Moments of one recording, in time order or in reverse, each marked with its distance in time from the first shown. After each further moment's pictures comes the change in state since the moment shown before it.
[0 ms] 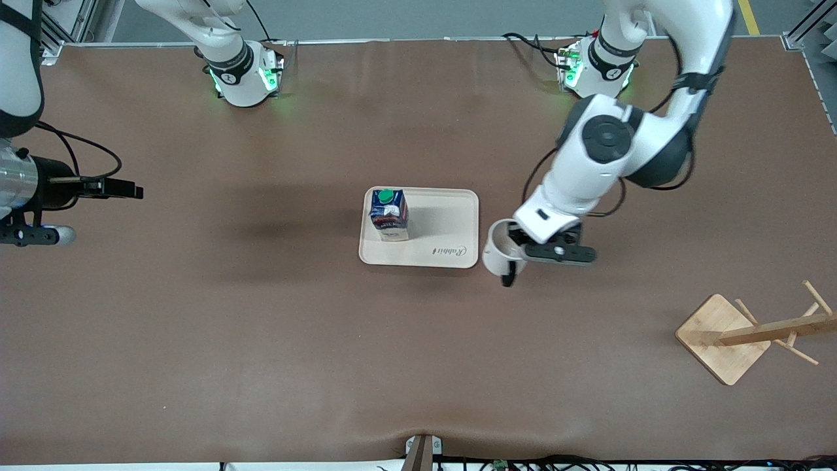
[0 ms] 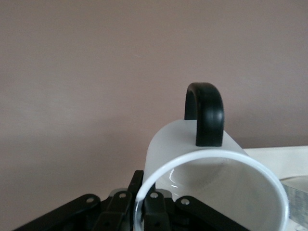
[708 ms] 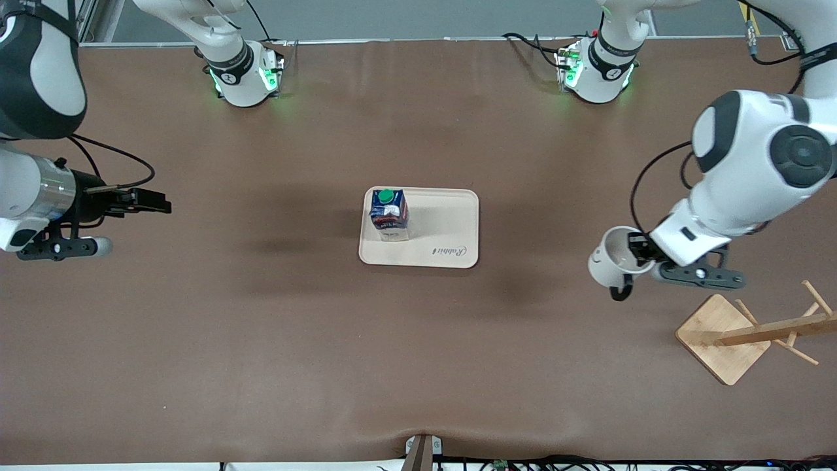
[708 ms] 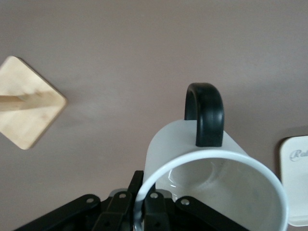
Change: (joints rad) left arm 0.285 -0.023 0.002 0.166 -0.001 -0.266 0.390; right arm 0.127 0.029 0.015 0.075 0.008 0.088 0.011
